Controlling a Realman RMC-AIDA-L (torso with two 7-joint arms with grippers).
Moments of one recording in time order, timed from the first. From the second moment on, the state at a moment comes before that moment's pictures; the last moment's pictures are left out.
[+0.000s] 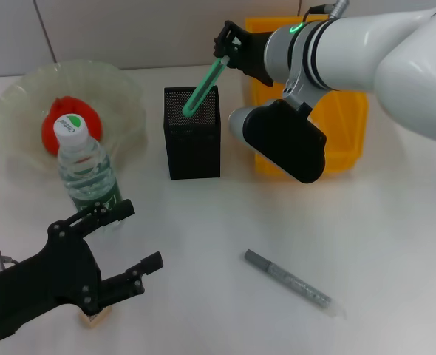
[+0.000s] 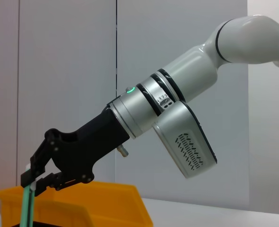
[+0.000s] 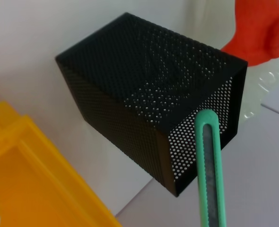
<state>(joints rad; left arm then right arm) -0.29 -2.08 0.95 0.40 1.52 1.71 -0.75 0.68 2.08 -1.81 -1.25 -2.92 -0.69 1.23</state>
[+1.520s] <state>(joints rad) -0.29 -2.07 0.96 0.41 1.51 1.74 -0.75 0.52 2.09 -1.65 -1.76 -2.66 -0.94 1.61</state>
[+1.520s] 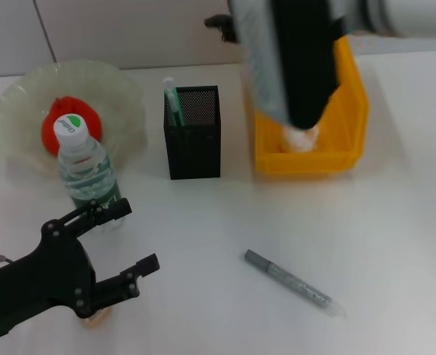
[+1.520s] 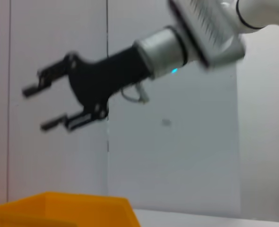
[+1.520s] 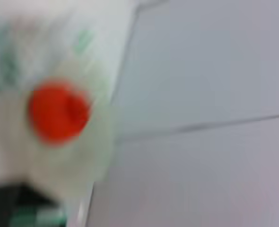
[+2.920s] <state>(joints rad) -0.06 -2.07 1.34 1.43 1.96 1.47 -1.92 0.17 2.06 -0.77 -0.77 -1.52 -1.69 1.02</state>
